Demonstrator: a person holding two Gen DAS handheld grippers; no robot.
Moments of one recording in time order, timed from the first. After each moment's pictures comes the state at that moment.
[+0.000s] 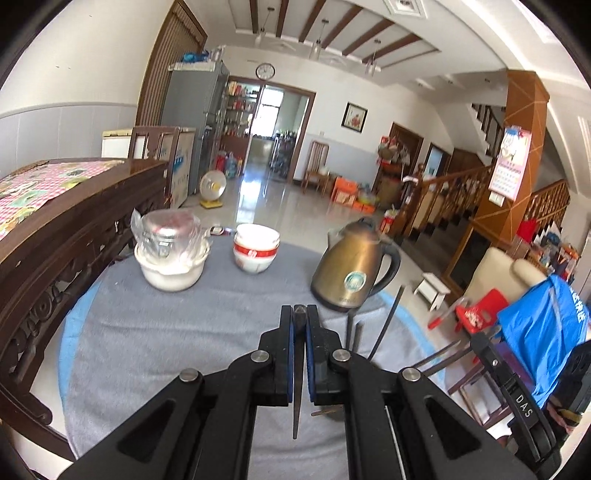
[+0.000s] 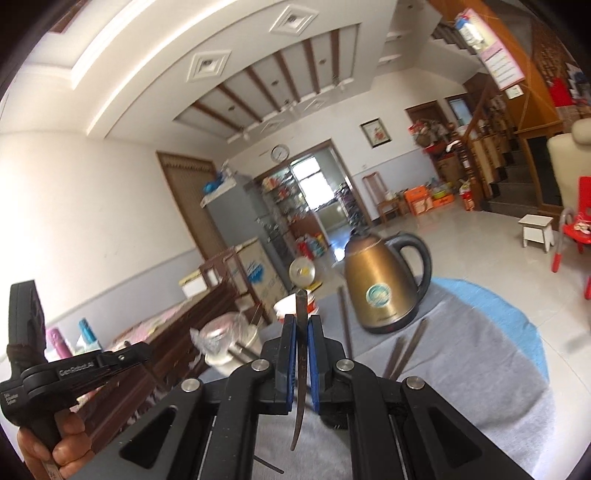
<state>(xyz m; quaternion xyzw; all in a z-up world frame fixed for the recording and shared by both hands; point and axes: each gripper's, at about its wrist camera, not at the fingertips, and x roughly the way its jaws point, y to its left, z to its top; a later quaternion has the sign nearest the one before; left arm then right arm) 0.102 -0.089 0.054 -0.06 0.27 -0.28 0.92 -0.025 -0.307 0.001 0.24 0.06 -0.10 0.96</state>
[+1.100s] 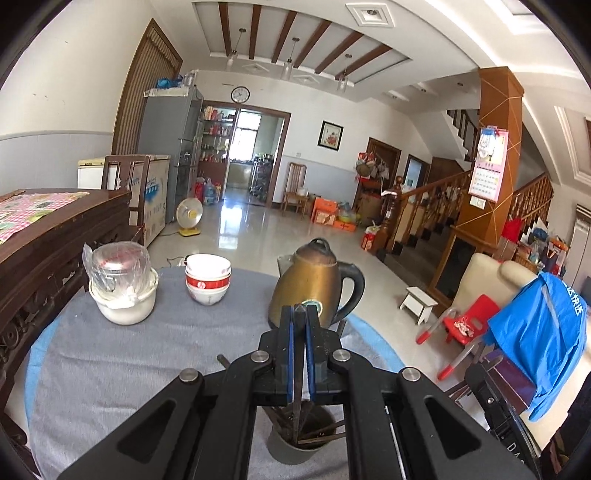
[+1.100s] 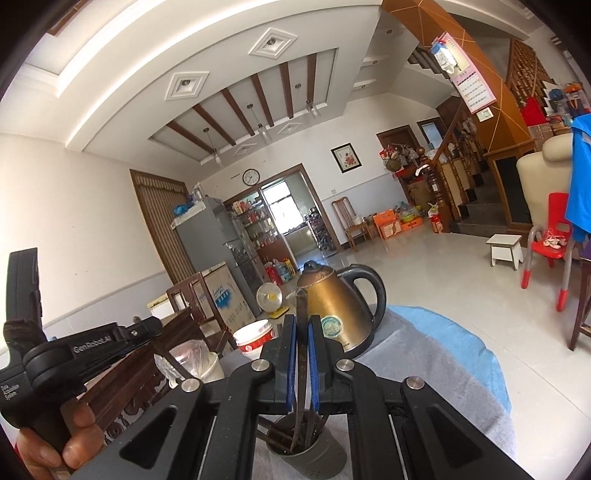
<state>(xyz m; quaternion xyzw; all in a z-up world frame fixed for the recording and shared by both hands) 0.095 -0.180 0.059 -0.04 0.22 -0.31 0.93 -0.049 -0.328 0.006 0.22 0.04 -0.16 0.96</state>
